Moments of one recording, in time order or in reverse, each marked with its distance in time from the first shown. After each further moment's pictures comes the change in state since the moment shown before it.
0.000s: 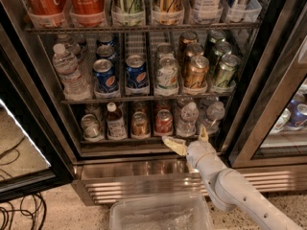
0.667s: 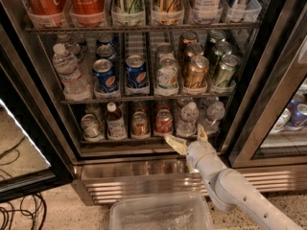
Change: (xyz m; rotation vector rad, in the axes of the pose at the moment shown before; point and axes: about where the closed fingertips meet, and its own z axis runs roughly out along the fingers) arm 0.000 0.000 0.000 0.000 -0.001 -0.001
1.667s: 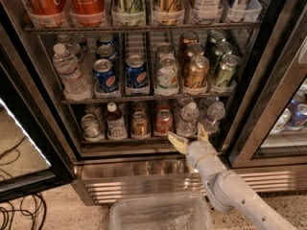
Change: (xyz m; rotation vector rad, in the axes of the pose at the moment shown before) arm -0.005 -0.003 -0.001 0.036 -0.032 -0.027
